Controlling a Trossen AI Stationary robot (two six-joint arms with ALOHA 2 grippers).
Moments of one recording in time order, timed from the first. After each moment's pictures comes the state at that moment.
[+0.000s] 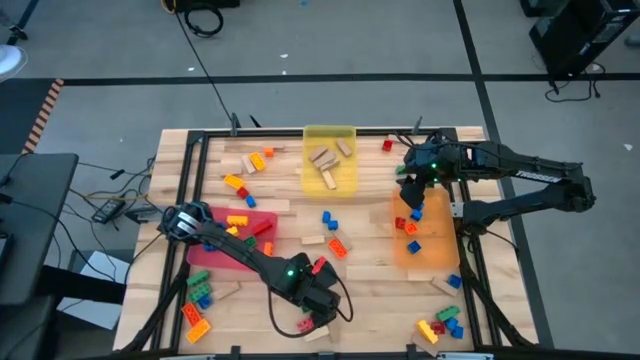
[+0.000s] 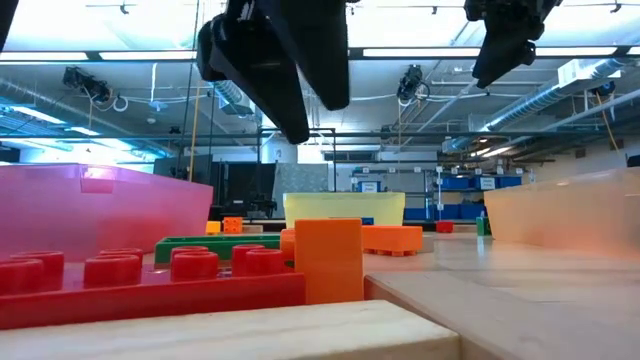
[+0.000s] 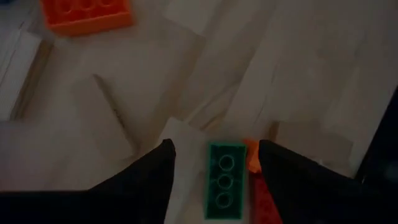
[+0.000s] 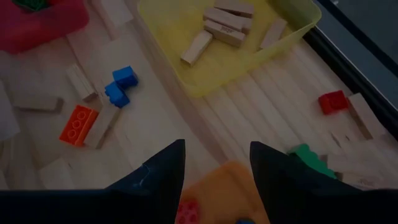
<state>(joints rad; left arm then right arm) -0.48 2.12 1.83 -0.94 -0.22 -0.91 -0.18 1.01 1.10 -1.04 0.18 0.34</state>
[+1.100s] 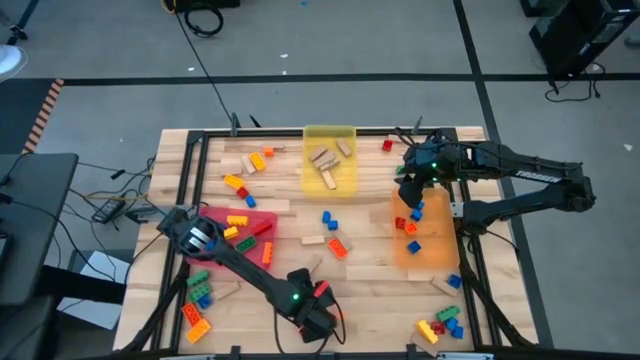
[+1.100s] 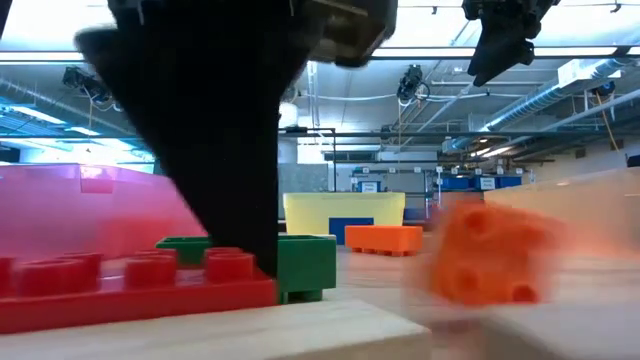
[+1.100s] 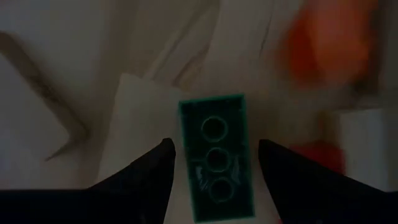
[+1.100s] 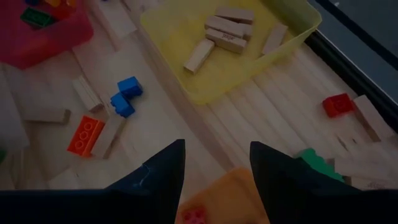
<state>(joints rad) -0.56 2.26 1.83 -0.92 -0.20 -0.82 -0.18 1.01 1.10 -1.01 0.18 0.37</state>
